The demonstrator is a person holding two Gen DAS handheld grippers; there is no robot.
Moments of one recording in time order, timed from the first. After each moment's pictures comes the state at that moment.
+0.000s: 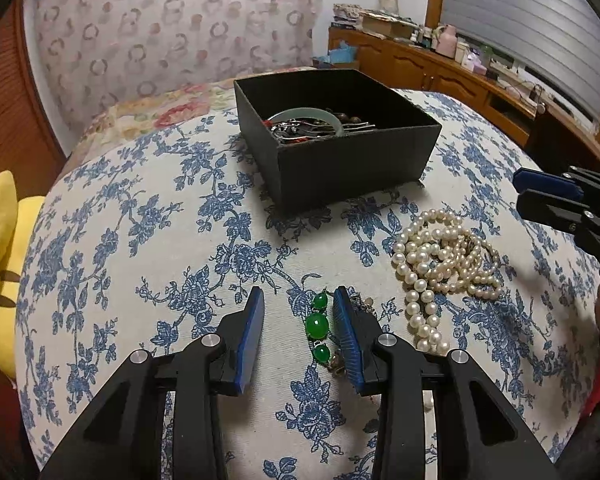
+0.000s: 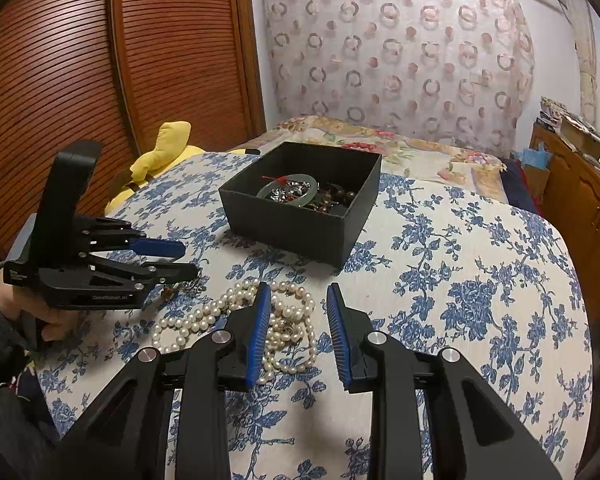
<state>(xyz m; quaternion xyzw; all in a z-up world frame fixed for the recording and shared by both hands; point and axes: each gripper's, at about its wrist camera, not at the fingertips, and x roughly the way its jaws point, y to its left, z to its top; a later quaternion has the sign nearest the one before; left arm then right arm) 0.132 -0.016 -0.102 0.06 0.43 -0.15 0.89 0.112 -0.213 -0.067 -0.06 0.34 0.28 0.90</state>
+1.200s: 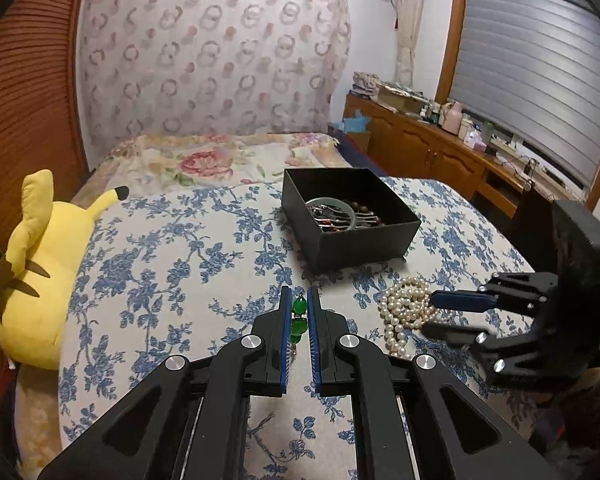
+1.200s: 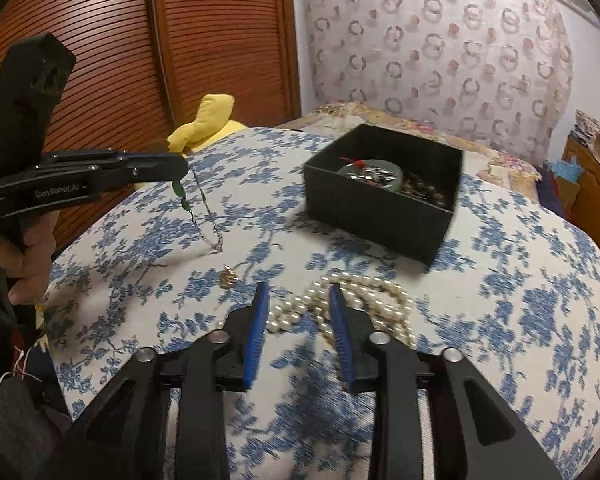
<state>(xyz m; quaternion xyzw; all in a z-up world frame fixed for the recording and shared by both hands) 0.082 0.038 -0.037 -0.02 0.33 -0.14 0.93 0.096 -0.143 -0.079 -0.09 0.36 0.34 0.86</state>
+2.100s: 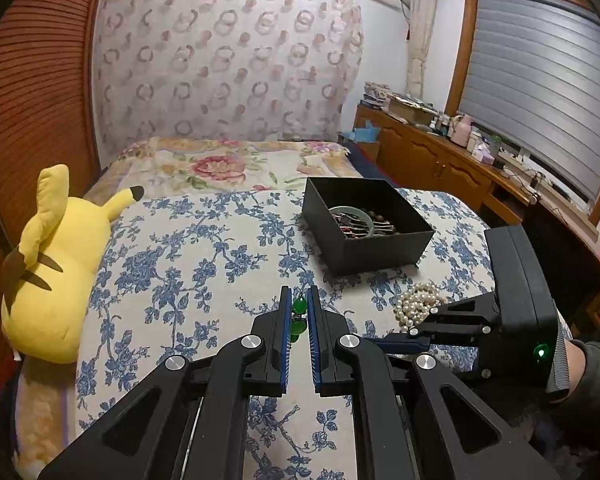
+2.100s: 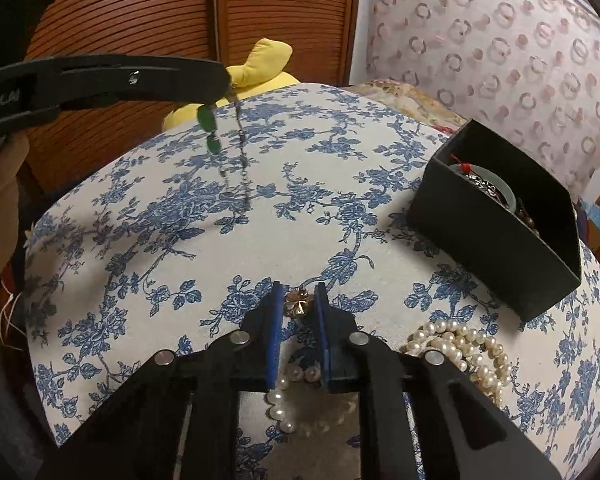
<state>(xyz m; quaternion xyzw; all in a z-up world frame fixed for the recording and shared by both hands) 0.073 0.057 -0.033 -0.03 0.32 -0.12 0.94 0.105 -0.068 -0.107 -0.20 0.38 0.39 0.82</state>
